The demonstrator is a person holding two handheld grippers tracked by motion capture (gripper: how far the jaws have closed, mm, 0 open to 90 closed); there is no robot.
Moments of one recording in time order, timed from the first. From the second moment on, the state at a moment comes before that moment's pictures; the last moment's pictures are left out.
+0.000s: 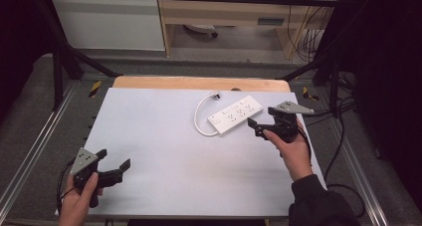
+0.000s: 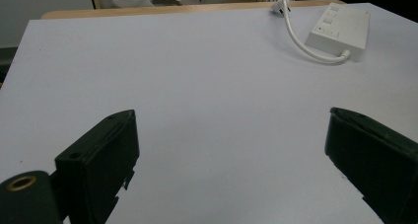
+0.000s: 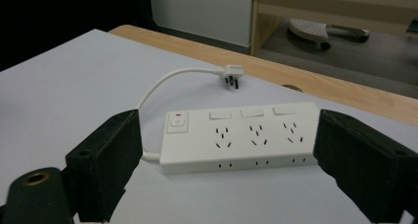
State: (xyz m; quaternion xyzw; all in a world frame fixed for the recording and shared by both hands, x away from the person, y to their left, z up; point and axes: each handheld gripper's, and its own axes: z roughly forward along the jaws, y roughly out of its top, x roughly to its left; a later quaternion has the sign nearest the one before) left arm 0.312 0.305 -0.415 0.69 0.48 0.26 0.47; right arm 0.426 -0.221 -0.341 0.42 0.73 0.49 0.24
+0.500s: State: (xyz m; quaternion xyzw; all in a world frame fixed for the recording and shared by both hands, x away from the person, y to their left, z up) left arm 0.312 0.305 -0.416 0.70 0.47 0.26 0.47; right arm 0.455 -0.205 -0.321 0.39 0.75 0.47 0.26
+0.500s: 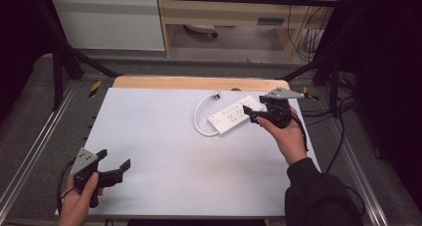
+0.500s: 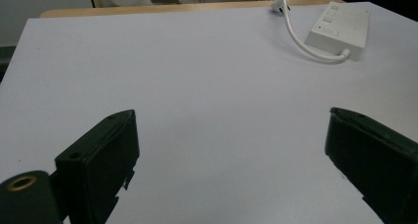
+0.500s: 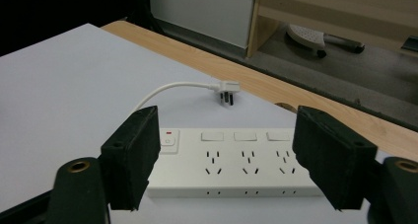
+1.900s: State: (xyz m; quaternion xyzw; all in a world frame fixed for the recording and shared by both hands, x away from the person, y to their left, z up) left arm 0.312 0.305 -0.415 0.69 0.47 0.26 0.48; right arm 0.534 -0.204 -0.360 0.43 0.72 0.47 0.28
